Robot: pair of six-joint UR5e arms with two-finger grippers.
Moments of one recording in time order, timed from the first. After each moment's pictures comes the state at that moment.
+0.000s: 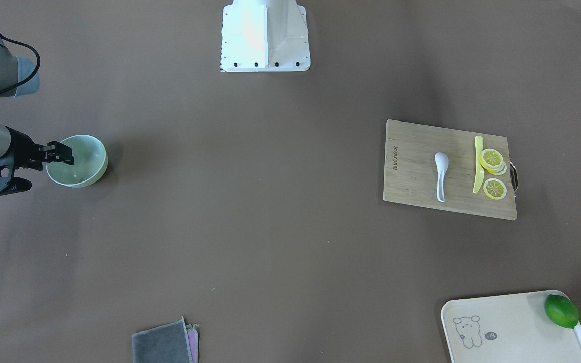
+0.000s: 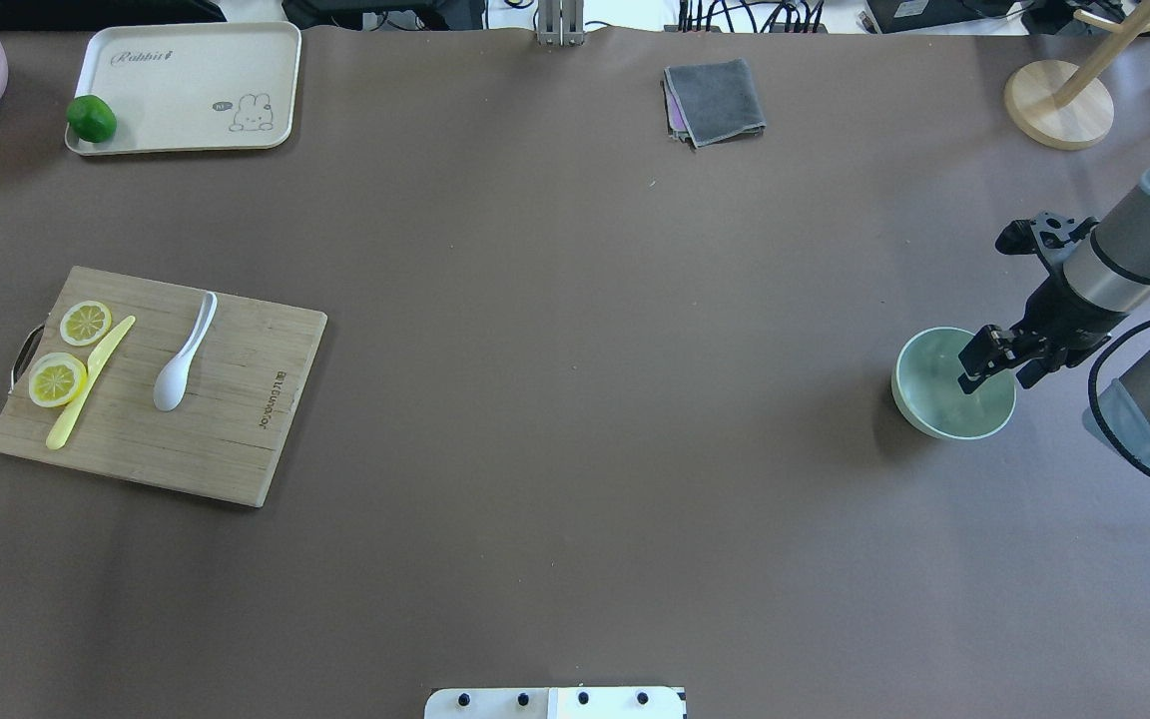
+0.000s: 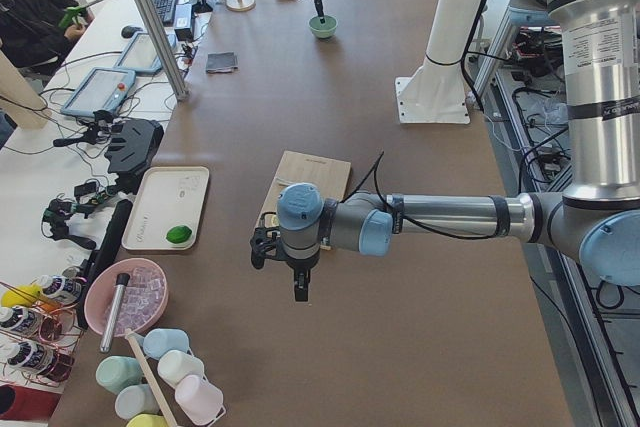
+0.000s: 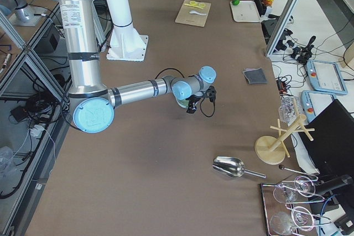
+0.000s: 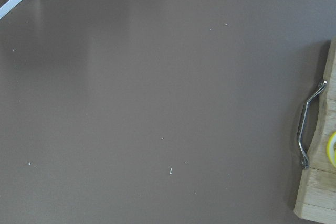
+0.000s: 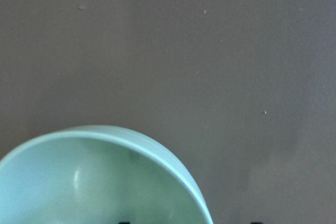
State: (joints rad) left arm -1.47 -1.39 -1.72 -1.75 -2.35 -0.21; right arm 0.95 -1.47 1.64 -1.38 2.40 0.55
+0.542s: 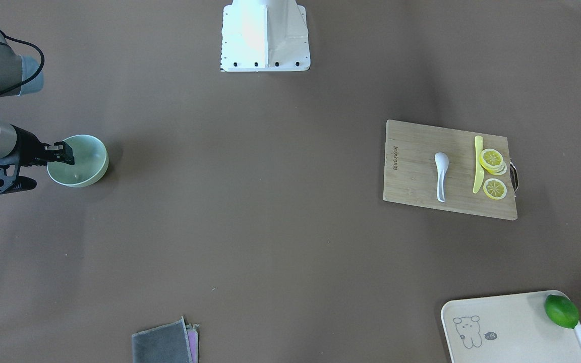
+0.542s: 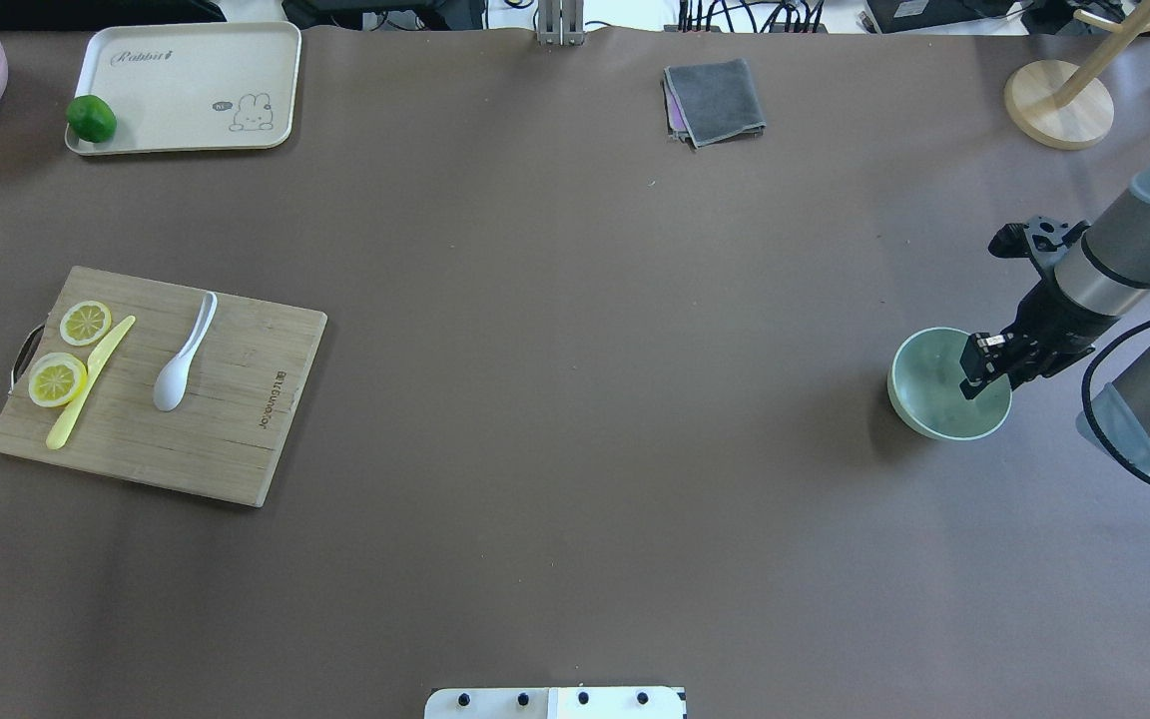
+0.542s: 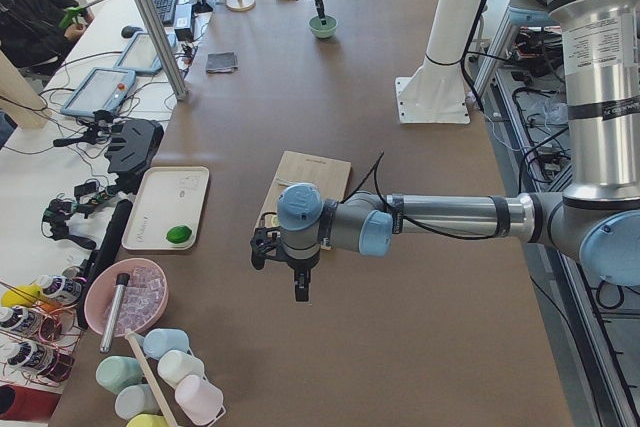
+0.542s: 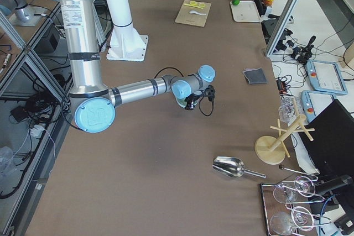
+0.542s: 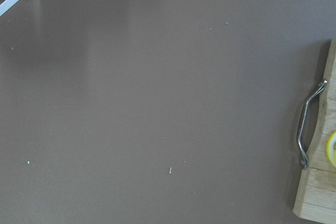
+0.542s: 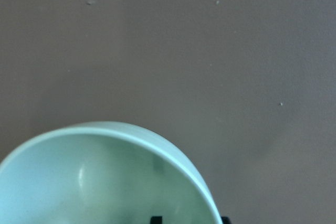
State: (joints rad) left arm -1.47 -1.39 -1.72 -1.75 -2.35 -0.21; right arm 0.94 -1.47 1.65 -1.38 2.41 0.60
